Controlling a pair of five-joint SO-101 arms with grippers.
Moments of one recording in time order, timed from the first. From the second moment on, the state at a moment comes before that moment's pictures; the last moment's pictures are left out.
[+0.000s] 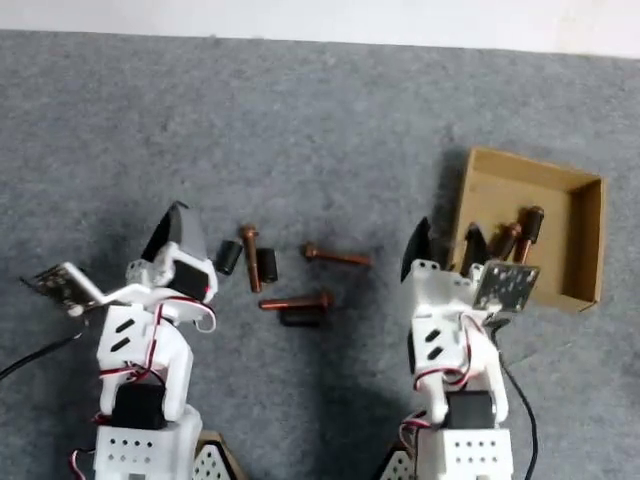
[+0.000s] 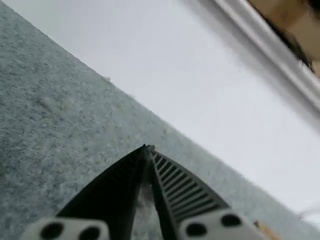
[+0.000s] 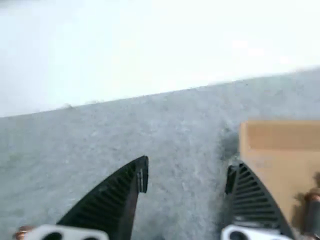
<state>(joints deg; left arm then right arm) -2.2 -103.7 96.0 20.1 44.6 -7.5 -99.8 95.9 18.0 -9.3</state>
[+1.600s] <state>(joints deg) 0.1 -103.7 96.0 22.3 35.5 -8.7 -103.7 96.0 25.1 -9.3</state>
